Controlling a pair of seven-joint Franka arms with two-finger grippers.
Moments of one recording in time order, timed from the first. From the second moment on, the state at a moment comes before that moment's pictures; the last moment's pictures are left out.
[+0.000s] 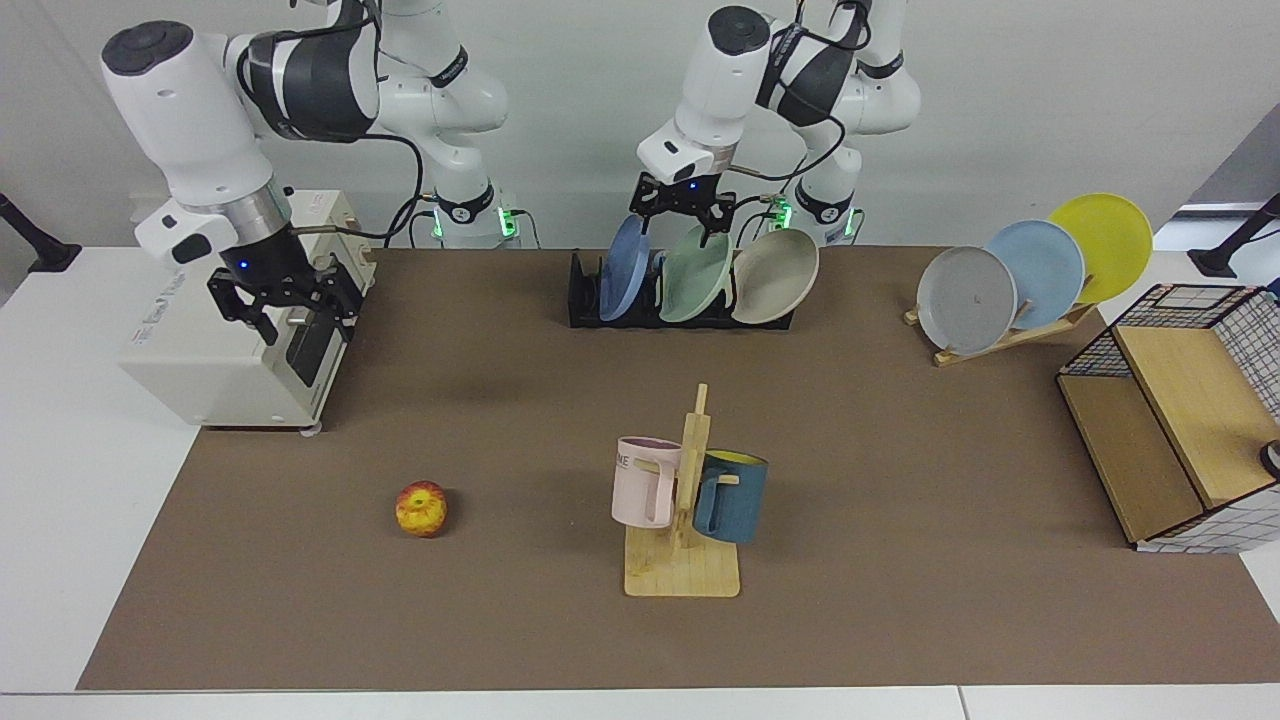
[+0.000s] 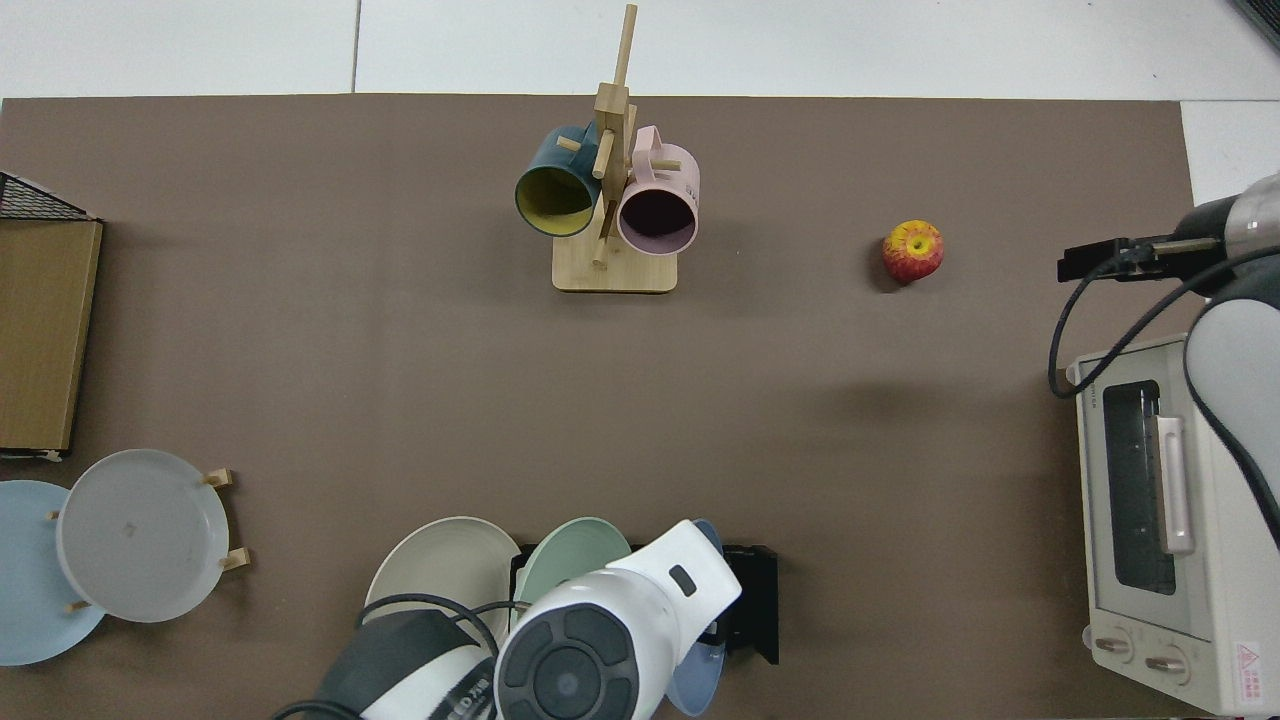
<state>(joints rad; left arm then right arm) 0.01 -0.22 -0.84 -2.22 -0.38 2.10 -0.46 0.00 0.13 -0.09 -1.72 0.07 2.01 -0.10</state>
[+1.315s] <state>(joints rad) 0.01 -0.17 -0.78 -2.09 -0.38 1.93 -0.51 0.11 0.53 -0.08 -1.67 0.20 2.49 -0.20</state>
